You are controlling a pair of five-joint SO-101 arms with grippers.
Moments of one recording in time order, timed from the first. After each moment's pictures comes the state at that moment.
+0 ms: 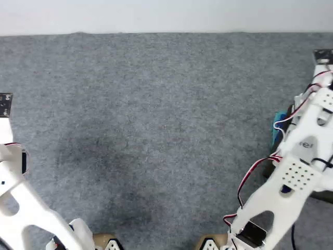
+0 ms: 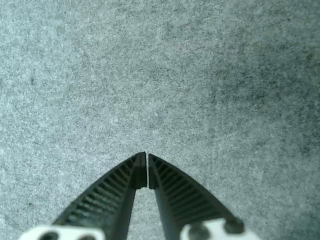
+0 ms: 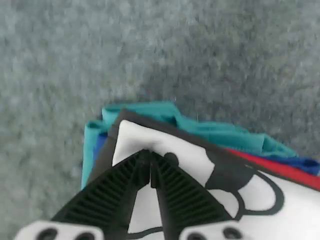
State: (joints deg) left arm -46.3 -33.5 26.5 86.7 -28.9; right arm 29.1 49.1 -55.1 81.4 25.5
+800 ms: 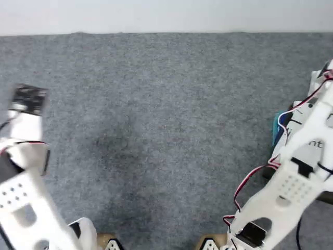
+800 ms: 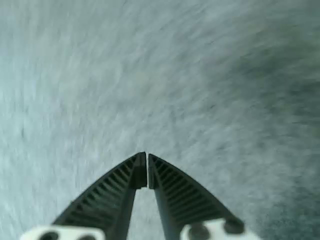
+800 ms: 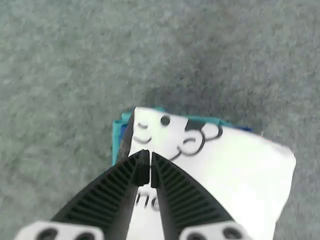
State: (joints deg) left arm -28.7 -45.3 26.5 92.2 -28.4; right arm 28.4 29.5 -63.9 100.6 19.2
